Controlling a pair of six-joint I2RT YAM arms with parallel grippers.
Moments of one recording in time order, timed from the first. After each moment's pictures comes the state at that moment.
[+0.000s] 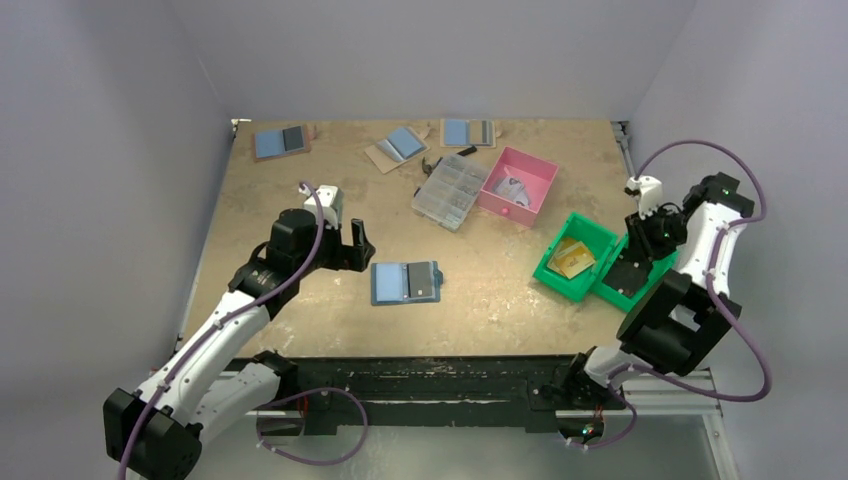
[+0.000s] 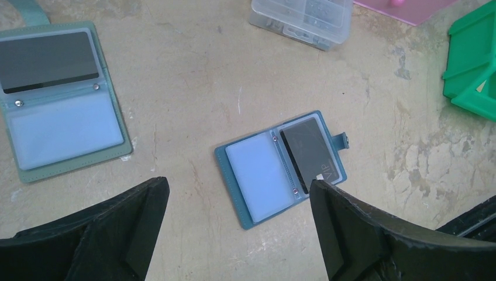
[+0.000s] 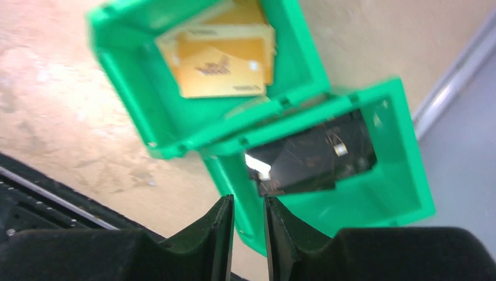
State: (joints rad) left arm -0.42 0.90 0.72 -0.36 0.04 -0.28; right arm -0.64 1.52 1.33 -1.20 -0.43 -1.07
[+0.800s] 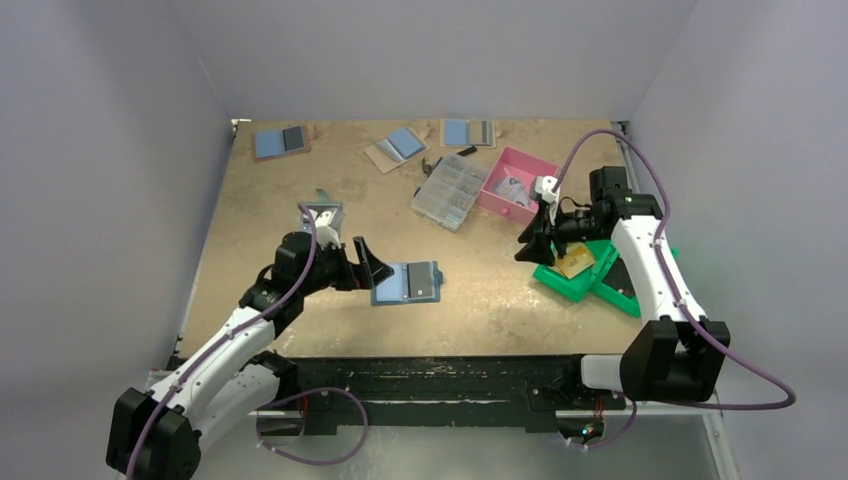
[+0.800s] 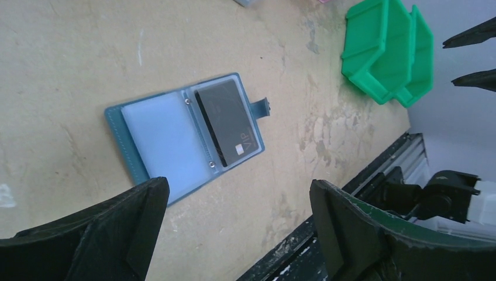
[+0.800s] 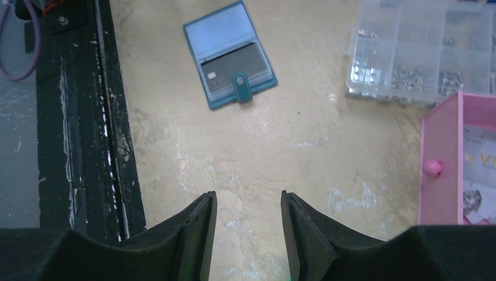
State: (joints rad) left arm -0.41 0.86 0.51 -0.14 0.32 -0.57; right arm -0.04 1.31 1.14 -1.08 -0.99 -1.05
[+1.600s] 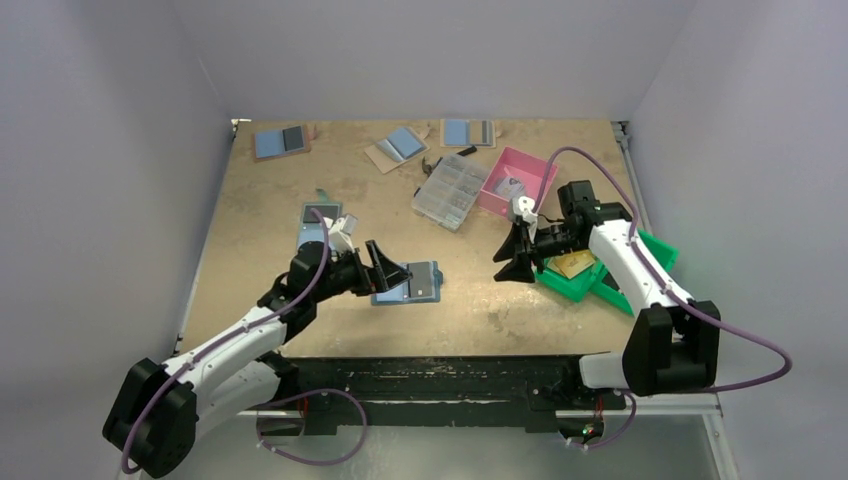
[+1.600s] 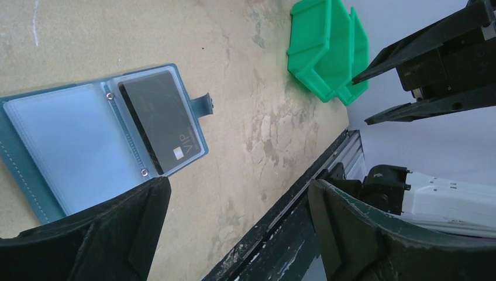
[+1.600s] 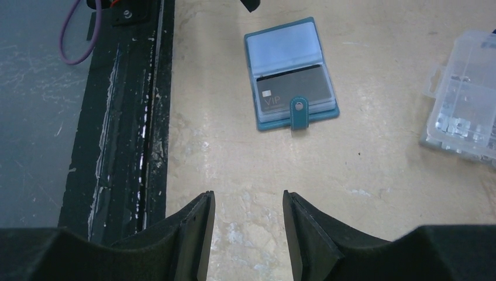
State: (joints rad) left arm -0.52 0.94 0.38 0.19 0.37 -0.83; right arm 0.11 1.35 1.02 -1.01 -1.12 -1.13
